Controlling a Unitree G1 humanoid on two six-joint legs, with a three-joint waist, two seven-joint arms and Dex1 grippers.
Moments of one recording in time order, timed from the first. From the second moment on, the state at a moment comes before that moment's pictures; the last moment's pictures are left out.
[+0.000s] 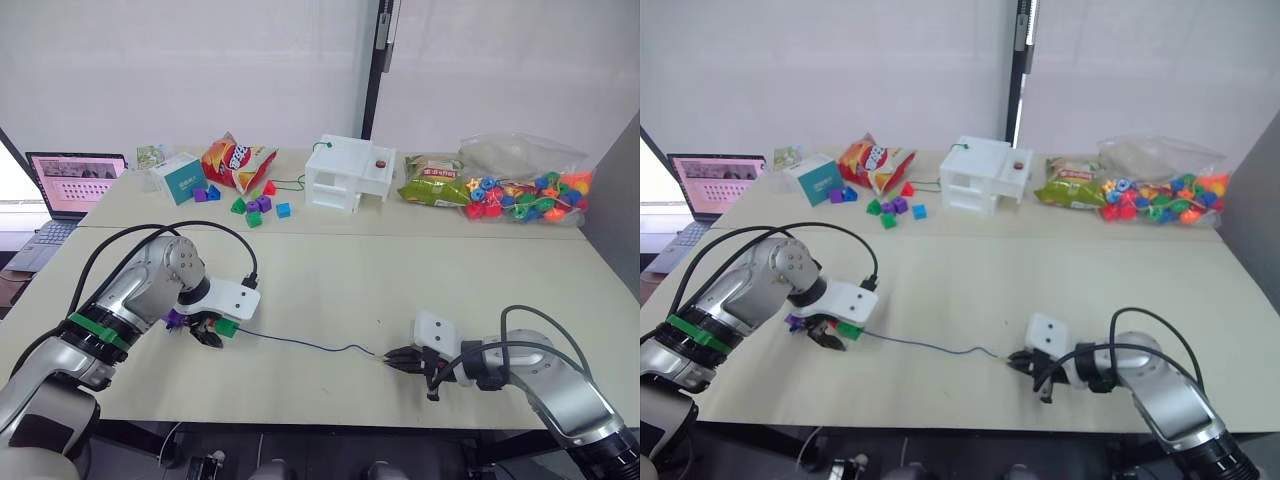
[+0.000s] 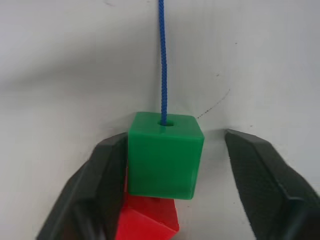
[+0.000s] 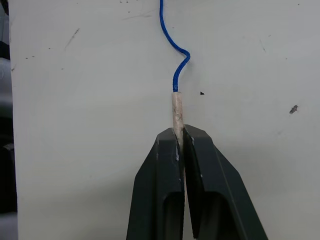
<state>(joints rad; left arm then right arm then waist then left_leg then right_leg) -0.82 0.90 -0.54 0.18 0.35 0.17 -1.58 -0.19 -0.80 0.18 -0.35 0.22 0.49 1.02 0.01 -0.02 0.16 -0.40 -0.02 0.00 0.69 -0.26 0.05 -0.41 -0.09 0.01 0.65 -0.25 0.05</state>
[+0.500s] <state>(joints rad) -0.81 0.89 -0.53 0.18 0.36 0.15 -1.57 -0.16 -0.91 0.14 -0.30 0.19 0.48 1.02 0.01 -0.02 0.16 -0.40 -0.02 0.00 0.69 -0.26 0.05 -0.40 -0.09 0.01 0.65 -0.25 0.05</state>
